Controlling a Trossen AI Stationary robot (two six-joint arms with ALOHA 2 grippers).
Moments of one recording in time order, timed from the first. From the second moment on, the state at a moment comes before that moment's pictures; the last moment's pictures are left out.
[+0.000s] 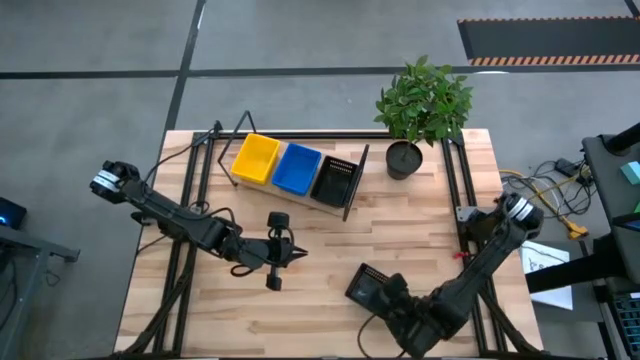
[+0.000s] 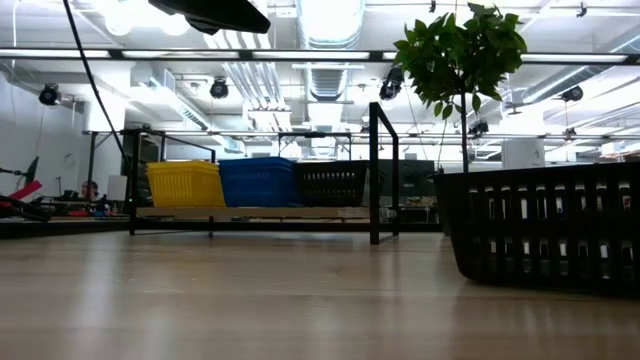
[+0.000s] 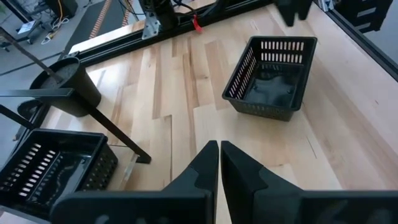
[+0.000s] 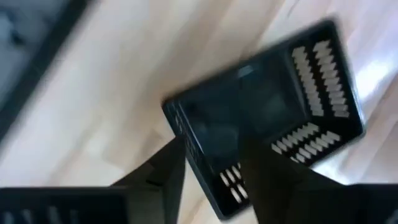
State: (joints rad) left arm -0.45 1.34 0.92 -0.11 -0.45 0.04; right arm 0.83 1.80 1.40 -0.97 0.21 0.20
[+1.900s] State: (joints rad) left arm -0.45 0.76 0.56 -0.02 -0.64 0.22; right arm 0.38 1.94 1.93 -0.94 0.40 0.06
